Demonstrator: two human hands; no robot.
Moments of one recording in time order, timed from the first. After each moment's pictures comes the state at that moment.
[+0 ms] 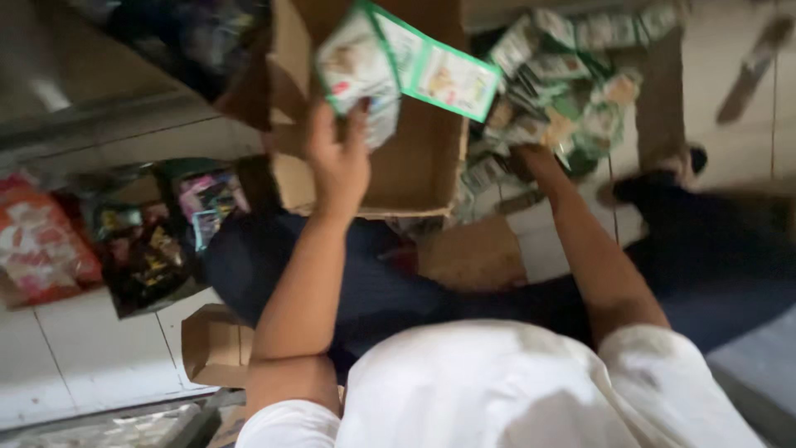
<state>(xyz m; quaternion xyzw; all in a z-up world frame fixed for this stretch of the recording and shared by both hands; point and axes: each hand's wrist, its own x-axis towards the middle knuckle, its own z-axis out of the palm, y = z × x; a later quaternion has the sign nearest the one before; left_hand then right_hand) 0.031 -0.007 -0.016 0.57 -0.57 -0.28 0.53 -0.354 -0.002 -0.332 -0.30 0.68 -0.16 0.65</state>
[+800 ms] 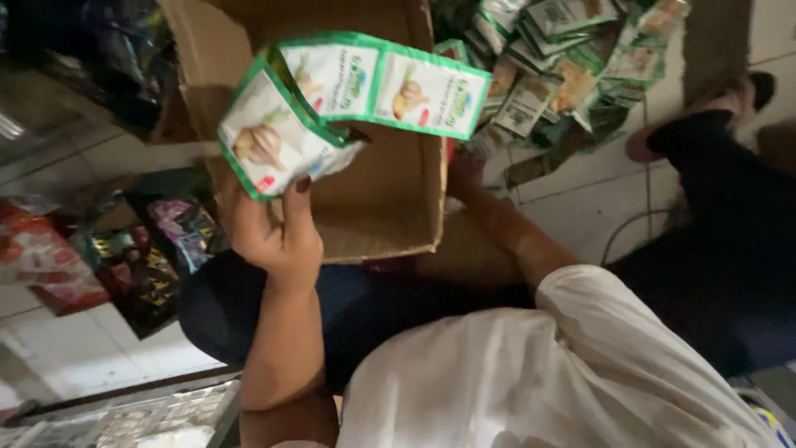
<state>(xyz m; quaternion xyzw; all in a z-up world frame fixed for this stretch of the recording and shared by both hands) 0.030 -0.007 0.020 0.61 -0.65 -0.17 0.42 -0.192 0.080 -0.449 -0.73 0.61 0.13 0.29</state>
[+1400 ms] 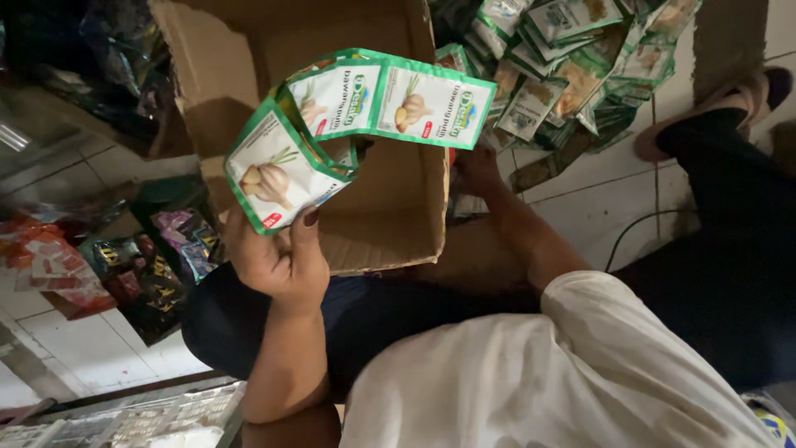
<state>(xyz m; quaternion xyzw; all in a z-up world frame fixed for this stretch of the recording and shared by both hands) 0.029 0.004 0.013 0.60 -0.65 -0.18 0.43 -0.220 0.101 -0.471 -0.75 0.58 -0.02 0.30</state>
